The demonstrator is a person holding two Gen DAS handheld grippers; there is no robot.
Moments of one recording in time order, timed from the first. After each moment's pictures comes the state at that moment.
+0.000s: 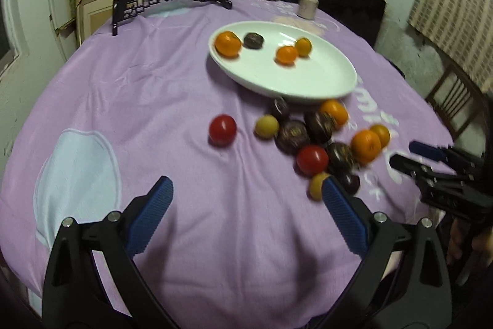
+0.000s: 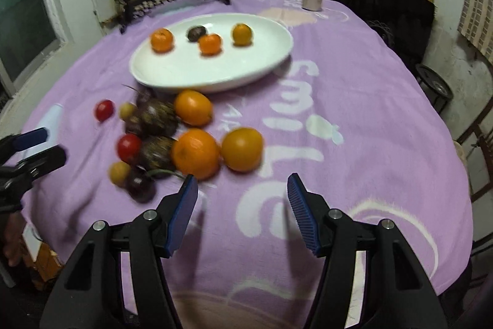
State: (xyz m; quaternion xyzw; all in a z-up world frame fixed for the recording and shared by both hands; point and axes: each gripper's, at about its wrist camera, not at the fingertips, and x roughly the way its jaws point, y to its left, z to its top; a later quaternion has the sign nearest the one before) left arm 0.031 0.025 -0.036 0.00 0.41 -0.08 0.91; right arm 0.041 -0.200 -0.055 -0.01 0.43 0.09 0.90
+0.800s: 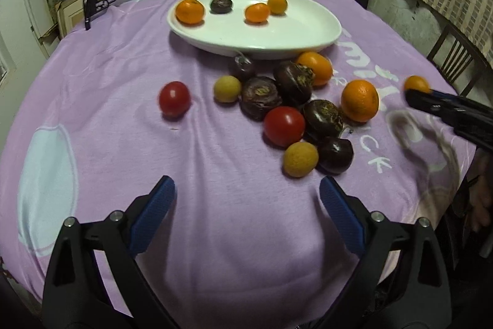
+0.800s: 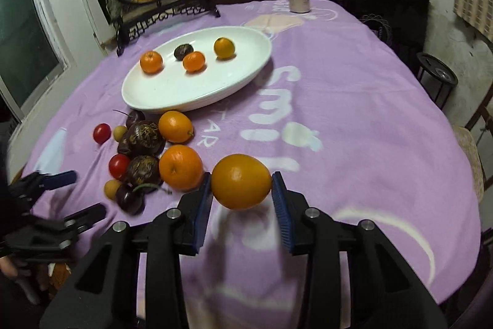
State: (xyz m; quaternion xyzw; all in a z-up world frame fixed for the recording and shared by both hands) left arm 0.040 -0.016 -0.070 0.05 0.46 -0.10 0.88; right arm 0.036 -0.240 -0.044 0.05 0.41 0.11 0.90
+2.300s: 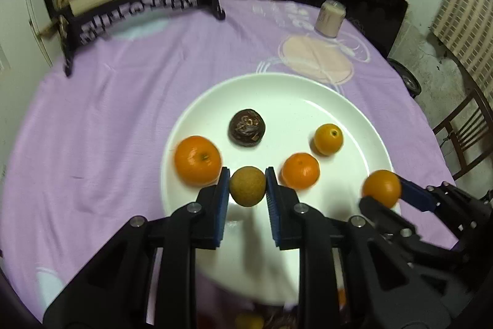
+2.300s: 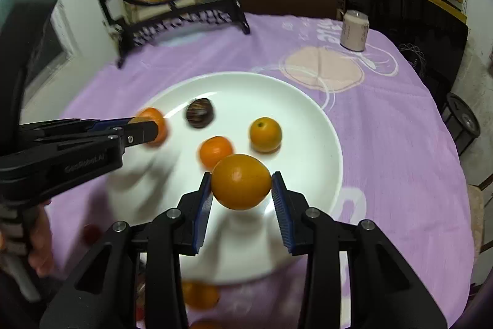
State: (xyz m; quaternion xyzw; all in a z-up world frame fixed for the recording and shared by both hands) left arm 0.263 -0.013 -0.010 -0.03 0.46 -0.07 0.88; right arm 0.221 -0.160 -0.023 -0.01 0.42 0.14 0.89
